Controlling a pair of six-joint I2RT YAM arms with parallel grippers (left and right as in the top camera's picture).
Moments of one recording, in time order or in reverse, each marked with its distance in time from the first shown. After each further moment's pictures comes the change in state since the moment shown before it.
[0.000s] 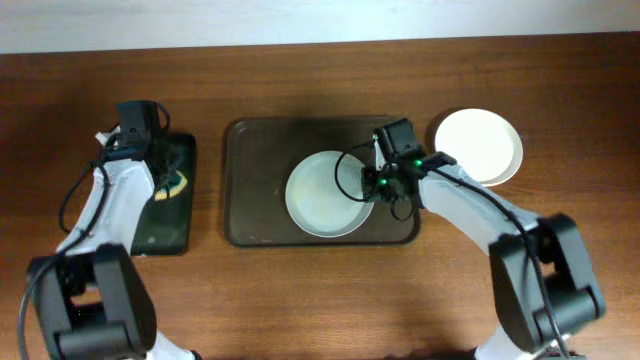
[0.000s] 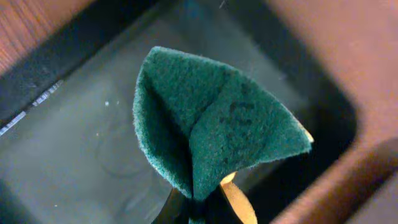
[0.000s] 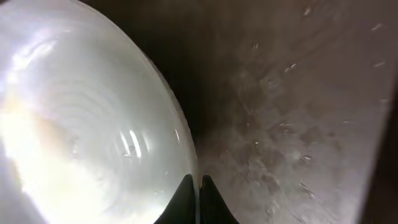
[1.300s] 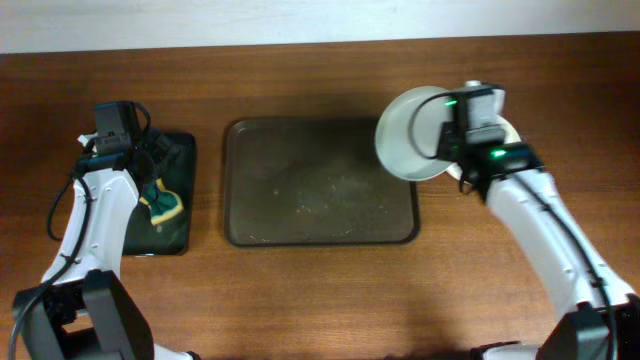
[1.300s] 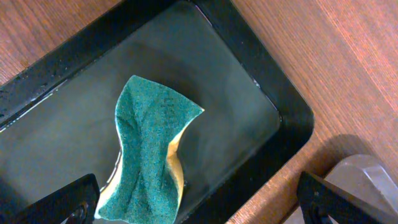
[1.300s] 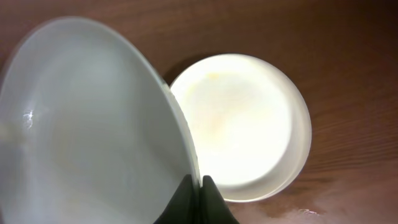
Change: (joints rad) left arm 0.056 -0.108 -0.008 -0.014 0.105 -0.010; right arm -0.258 -0.261 0.074 -0.093 0.395 0.008
